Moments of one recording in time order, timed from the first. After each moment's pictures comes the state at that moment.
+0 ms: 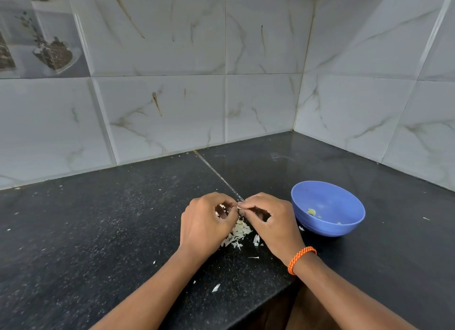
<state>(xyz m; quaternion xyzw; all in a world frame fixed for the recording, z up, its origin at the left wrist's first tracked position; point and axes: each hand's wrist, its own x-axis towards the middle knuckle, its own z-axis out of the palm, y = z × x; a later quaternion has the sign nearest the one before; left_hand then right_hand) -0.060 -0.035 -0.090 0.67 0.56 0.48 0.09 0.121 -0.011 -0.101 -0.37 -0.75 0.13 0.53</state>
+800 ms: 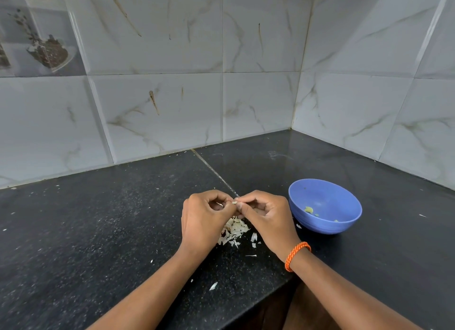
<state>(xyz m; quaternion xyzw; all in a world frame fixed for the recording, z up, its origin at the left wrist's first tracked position) -0.054 -0.034 -0.088 0.60 0.55 0.54 0.22 0.116 -0.017 -0.097 -0.34 -0.68 0.33 0.56</state>
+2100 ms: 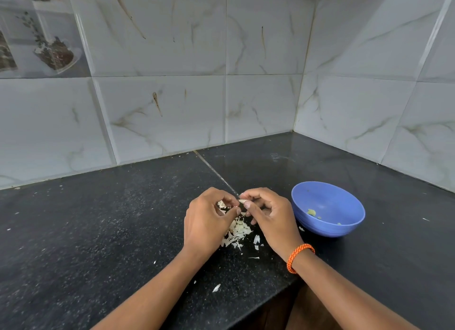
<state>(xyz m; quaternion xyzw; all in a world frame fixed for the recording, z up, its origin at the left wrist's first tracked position) -0.059 -0.025 -0.097 0.64 0.56 0.51 0.16 0.117 -0.007 -0.101 -0.40 -0.68 0.28 0.55</state>
